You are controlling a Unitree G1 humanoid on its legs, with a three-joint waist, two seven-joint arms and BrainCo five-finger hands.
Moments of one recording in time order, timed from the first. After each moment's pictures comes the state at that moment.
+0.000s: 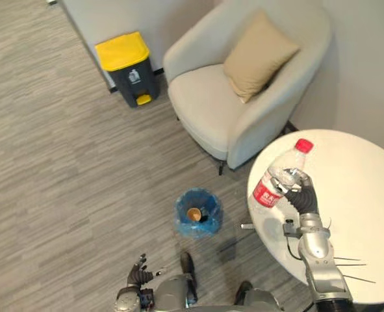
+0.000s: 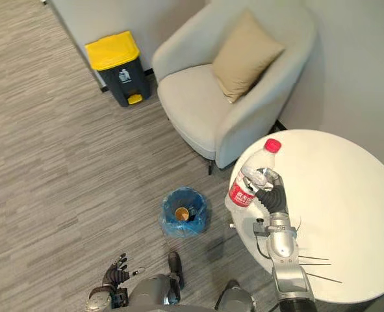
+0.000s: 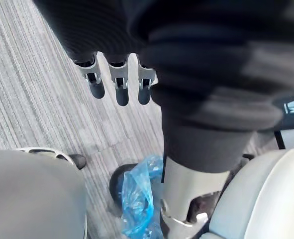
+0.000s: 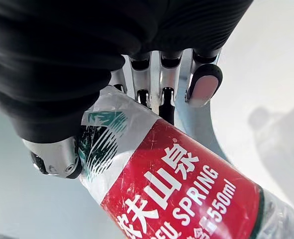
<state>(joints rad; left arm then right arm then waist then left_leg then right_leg) 0.17 0.11 0.01 0.78 -0.07 -0.12 0.08 0.10 -0.19 0.02 -0.01 -0.18 -0.18 -0.20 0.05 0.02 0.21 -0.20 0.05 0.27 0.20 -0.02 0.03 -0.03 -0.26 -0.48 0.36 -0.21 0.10</state>
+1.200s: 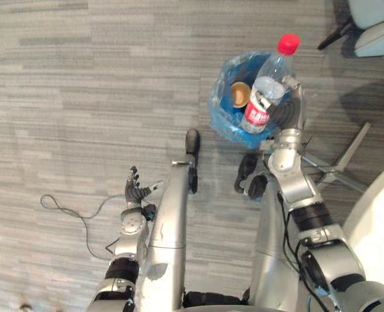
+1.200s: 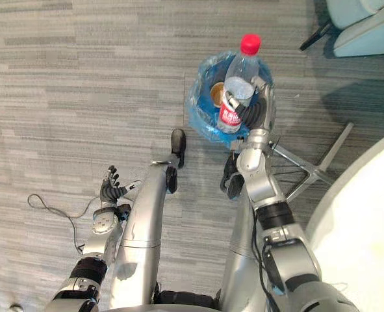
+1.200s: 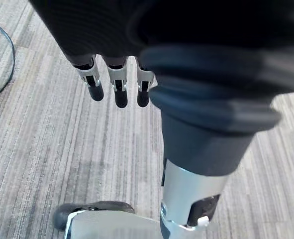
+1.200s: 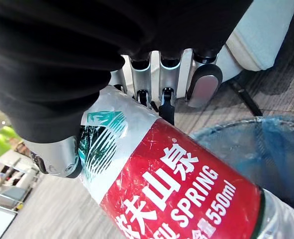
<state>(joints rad) -0.24 0.08 0.05 0.55 -0.15 -0.17 0.28 -0.73 -0.33 0.12 0.42 -0.36 -0.02 -0.57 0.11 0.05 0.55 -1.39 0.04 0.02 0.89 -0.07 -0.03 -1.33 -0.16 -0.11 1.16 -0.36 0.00</state>
